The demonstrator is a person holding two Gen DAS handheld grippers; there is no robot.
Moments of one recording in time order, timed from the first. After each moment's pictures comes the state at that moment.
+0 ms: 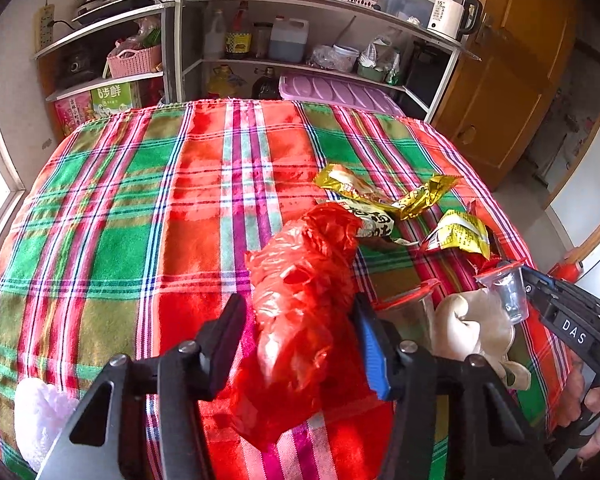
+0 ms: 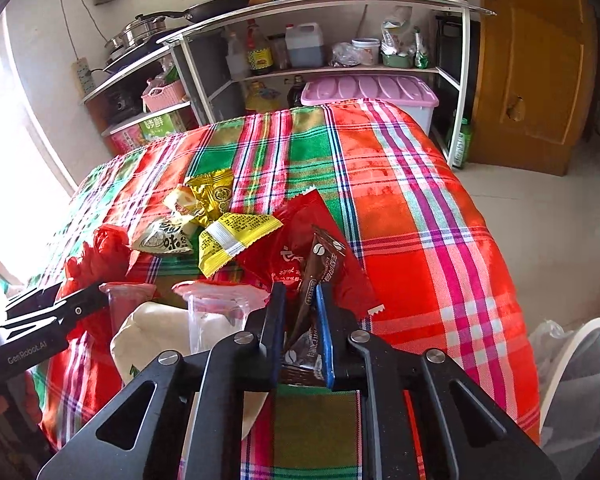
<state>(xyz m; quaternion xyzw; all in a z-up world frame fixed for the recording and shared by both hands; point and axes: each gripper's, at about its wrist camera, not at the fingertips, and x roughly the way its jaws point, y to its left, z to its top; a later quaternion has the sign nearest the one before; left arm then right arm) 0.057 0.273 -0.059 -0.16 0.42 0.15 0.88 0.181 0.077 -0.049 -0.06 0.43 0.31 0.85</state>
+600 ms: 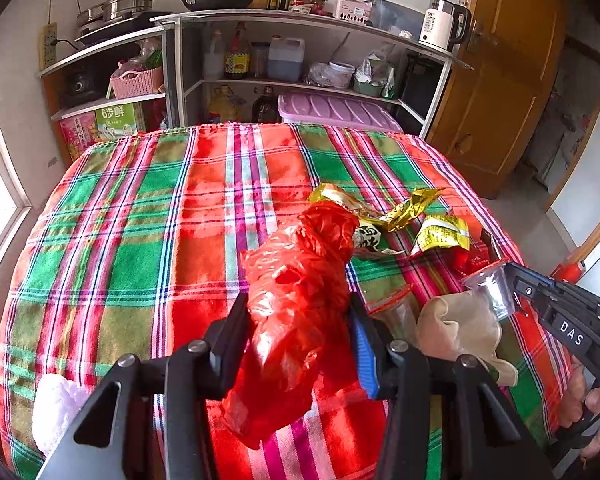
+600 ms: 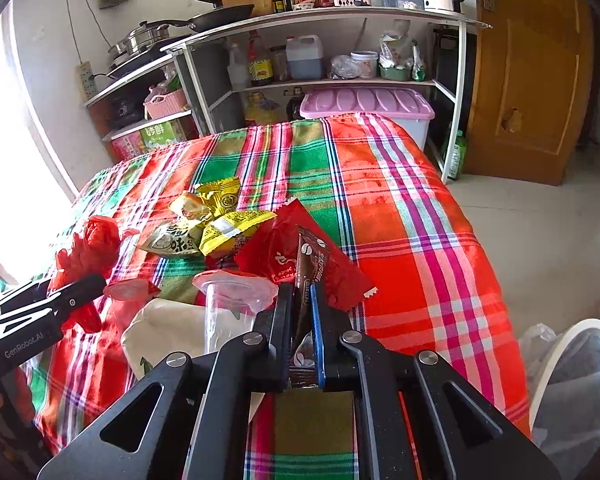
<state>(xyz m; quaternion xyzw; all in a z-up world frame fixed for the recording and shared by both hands) 0.043 0.263 -0.039 -0.14 0.39 0.16 0.90 0.165 0.067 -0.037 -0.07 0.40 0.31 0.86</state>
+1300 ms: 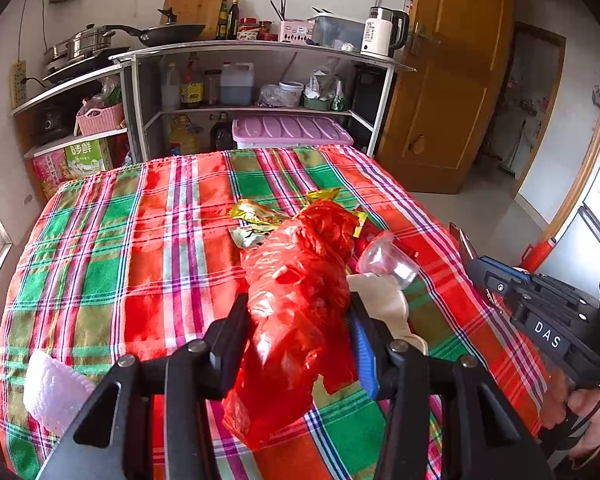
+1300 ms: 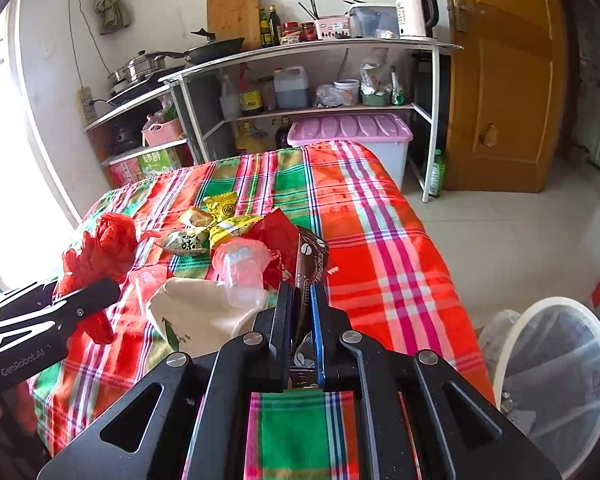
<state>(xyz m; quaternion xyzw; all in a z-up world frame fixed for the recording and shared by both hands) 0.025 0.200 -0.009 -0.11 0.36 0.10 0.92 0.120 0.017 -0.010 -0.04 0.36 0.29 0.89</state>
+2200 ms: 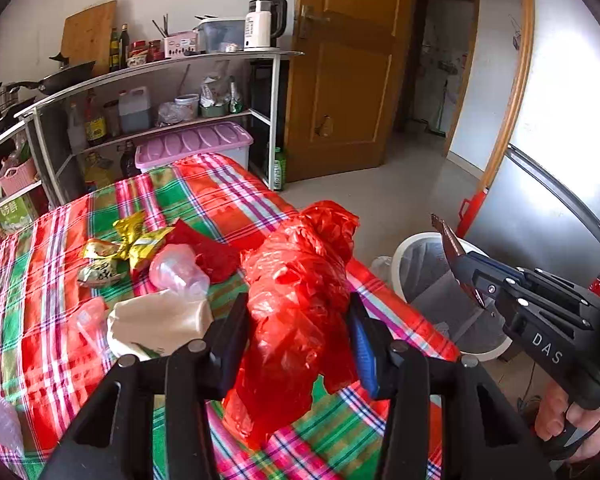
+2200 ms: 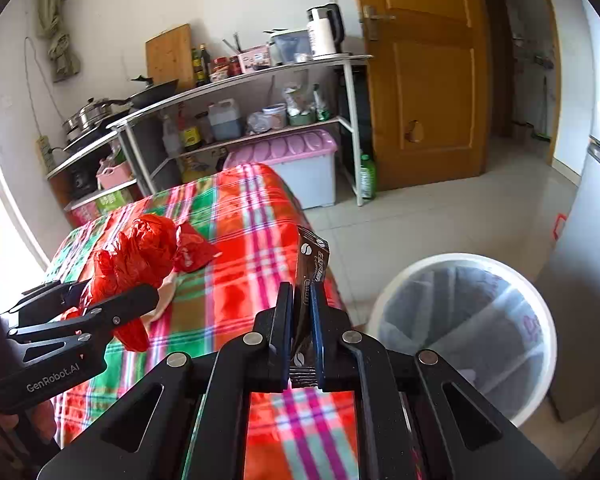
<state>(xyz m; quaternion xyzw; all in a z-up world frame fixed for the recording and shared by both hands) 0.059 0.057 0.009 -0.03 0.36 -0.04 0.93 0.087 -0.118 0.009 0.02 0.33 0.19 0.92</state>
